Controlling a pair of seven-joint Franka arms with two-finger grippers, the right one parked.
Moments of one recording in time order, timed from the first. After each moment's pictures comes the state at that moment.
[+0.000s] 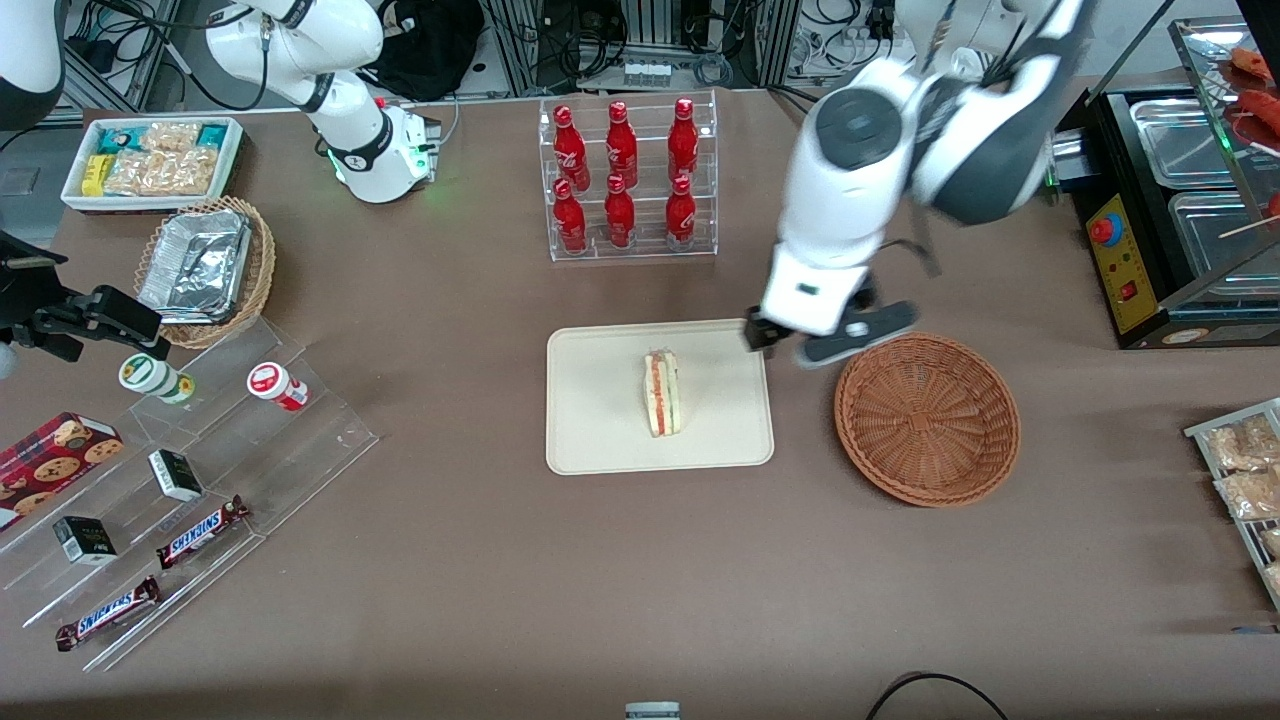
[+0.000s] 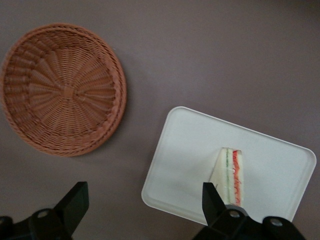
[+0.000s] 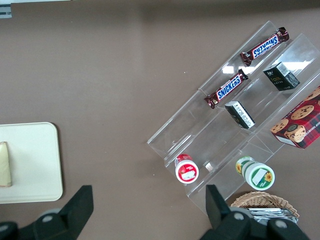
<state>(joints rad) -0.35 0.15 -0.20 -1.67 0.12 1.82 -0.95</state>
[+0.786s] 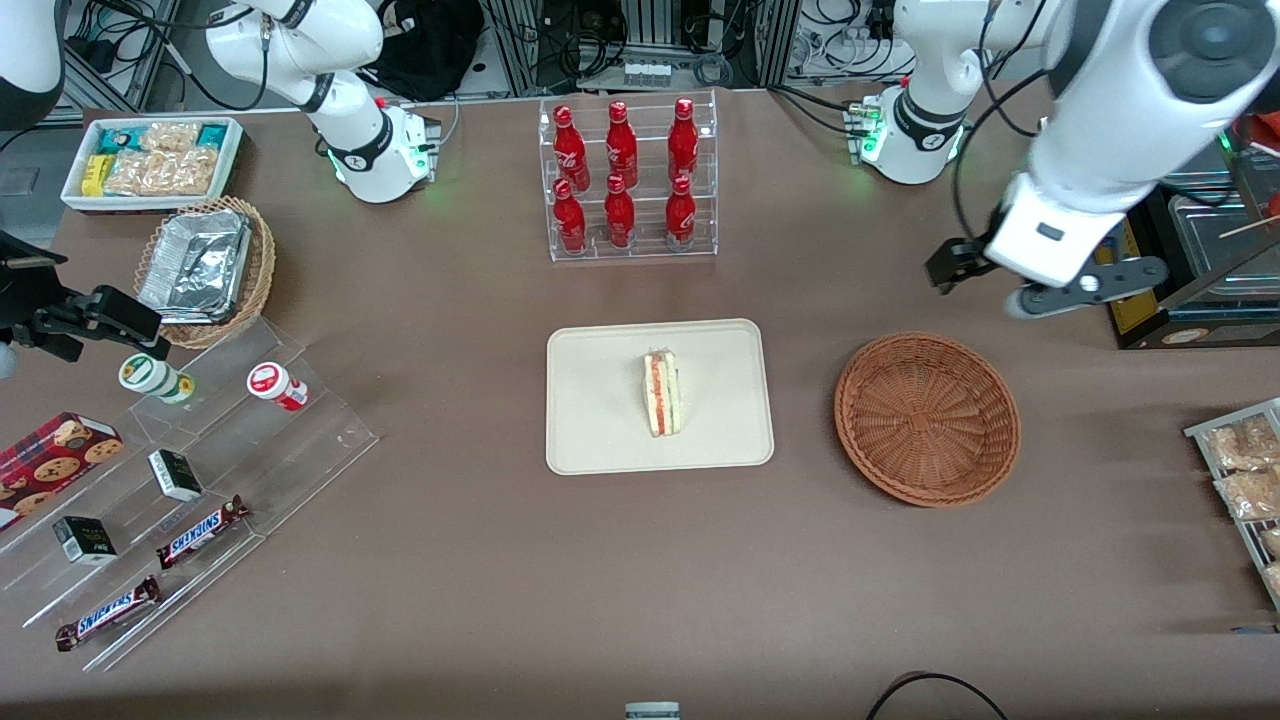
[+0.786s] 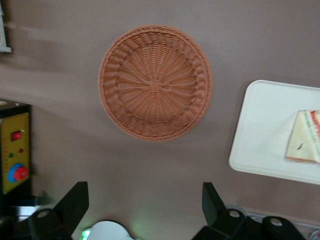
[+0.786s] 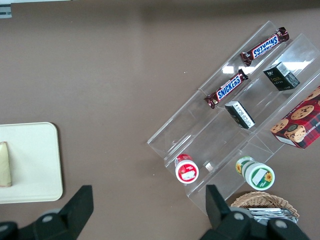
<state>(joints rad) -0.05 -0.03 -0.20 -1.67 0.05 1.52 -0.42</state>
